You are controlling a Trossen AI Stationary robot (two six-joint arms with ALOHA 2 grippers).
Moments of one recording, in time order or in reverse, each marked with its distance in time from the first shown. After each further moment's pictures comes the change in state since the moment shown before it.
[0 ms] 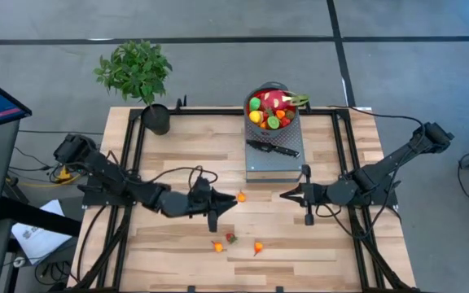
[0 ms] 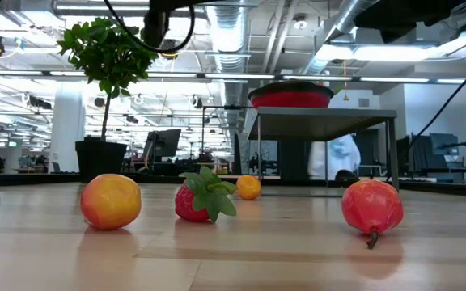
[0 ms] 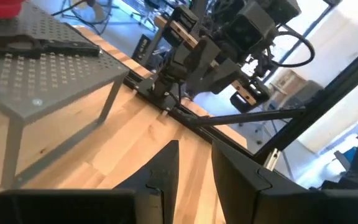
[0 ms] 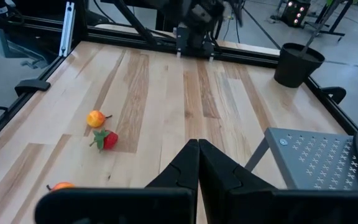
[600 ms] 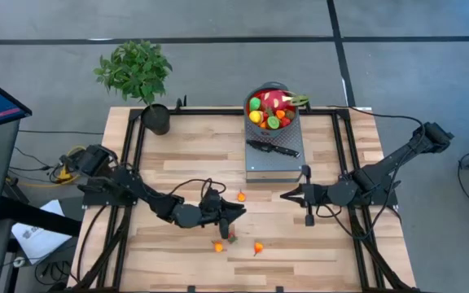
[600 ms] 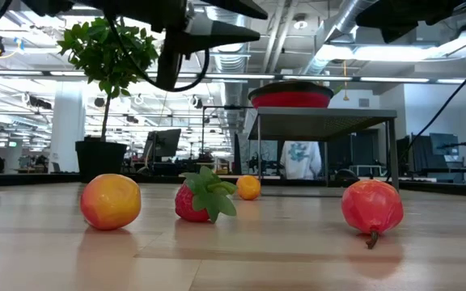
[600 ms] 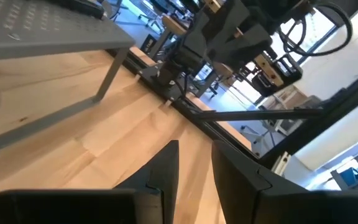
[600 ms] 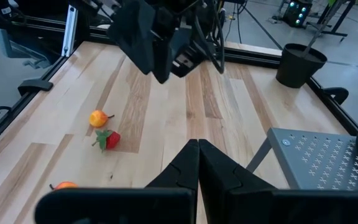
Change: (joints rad) left arm -0.024 0.261 0.000 0.272 -0.066 -0.085; right arm 0.007 0.000 0.000 0.000 0.000 0.002
